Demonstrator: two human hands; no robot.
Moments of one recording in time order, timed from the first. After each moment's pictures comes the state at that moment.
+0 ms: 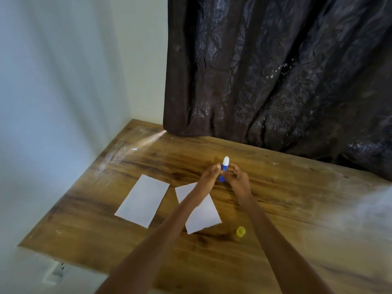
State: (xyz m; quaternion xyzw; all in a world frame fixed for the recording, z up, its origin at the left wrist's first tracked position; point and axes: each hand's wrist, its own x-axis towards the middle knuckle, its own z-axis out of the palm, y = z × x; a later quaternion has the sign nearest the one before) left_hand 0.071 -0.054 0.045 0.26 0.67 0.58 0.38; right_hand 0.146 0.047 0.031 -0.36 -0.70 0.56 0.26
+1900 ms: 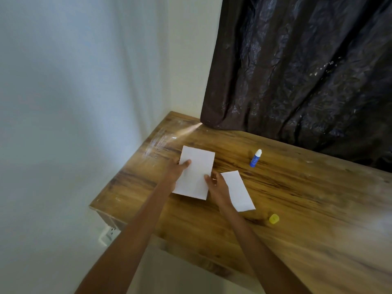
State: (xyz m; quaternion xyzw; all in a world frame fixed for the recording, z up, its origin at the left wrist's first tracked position) left_hand -0.029 -0.224 0.040 0.07 0.75 0.60 0.27; right_hand 0.093 -0.127 0.018 -0.35 -0.77 0.52 0.13
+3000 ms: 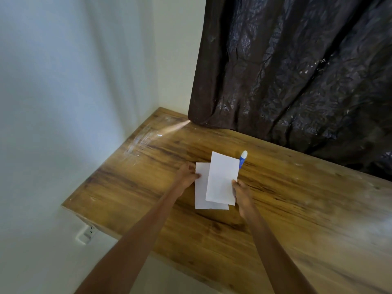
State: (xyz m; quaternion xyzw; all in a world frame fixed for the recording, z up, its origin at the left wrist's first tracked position) left_hand 0.009 -0.140 0.007 0.13 0.79 0.53 0.27; right_hand 0.152 -0.013 0.004 -0.46 -0.61 0.63 0.13
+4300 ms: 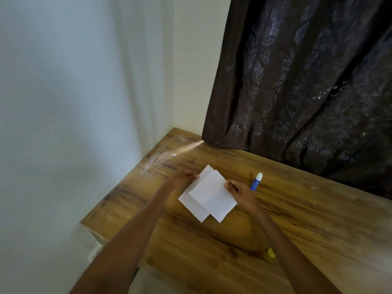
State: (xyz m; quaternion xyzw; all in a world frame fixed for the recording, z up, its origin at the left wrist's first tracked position) left_hand -0.069 -0.183 0.050 0.30 0.81 0.42 0.27; right_hand 0.097 -0.013 0.047 -0.21 -0.86 0.46 0.07
